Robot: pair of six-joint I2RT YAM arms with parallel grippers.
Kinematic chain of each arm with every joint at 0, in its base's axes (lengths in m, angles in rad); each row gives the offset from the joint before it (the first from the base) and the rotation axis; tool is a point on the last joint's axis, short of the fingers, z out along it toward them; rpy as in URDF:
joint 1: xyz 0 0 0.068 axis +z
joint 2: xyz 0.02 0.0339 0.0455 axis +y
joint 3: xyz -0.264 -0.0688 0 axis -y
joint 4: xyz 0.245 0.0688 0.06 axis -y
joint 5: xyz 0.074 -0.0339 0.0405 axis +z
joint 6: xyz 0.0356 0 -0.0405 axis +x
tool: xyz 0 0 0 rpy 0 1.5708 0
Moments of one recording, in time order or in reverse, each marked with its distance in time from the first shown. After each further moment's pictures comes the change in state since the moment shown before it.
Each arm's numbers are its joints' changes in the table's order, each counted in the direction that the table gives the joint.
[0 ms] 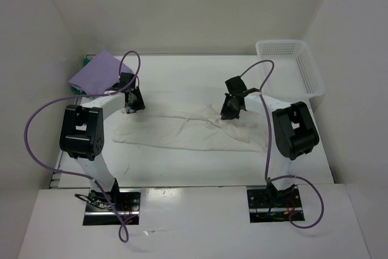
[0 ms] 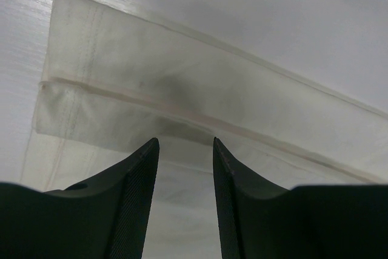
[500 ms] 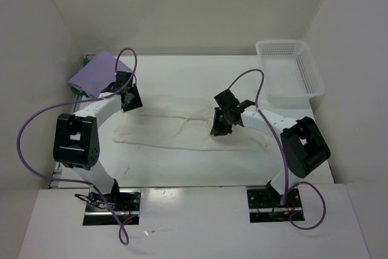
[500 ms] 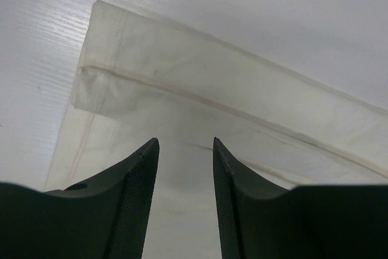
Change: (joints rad) left arm -0.005 -0.114 -0.028 -0.029 0.037 0.021; right arm 0.185 -0.218 -0.161 -0.071 0.050 0.083
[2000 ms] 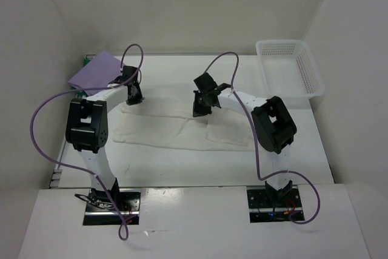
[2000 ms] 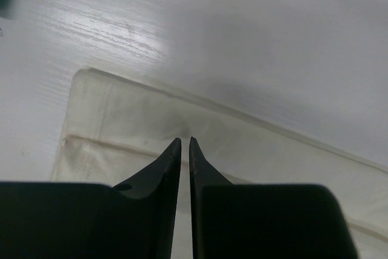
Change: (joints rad) left arm 0.001 0.216 0.170 0.014 0.048 0.026; right arm 0.058 0.374 0.434 0.041 0.005 -0.080
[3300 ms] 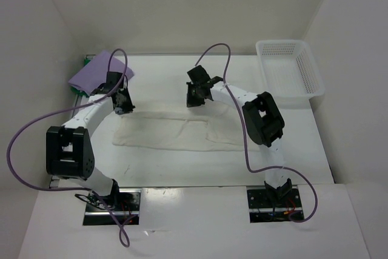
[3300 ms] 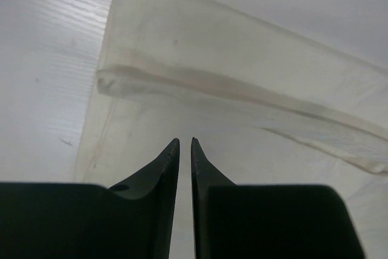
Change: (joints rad) left arm 0.055 -0.356 -0.189 -0.188 -0.098 0.023; right arm 0.001 0.164 0.230 -0.001 -0.029 -0.072
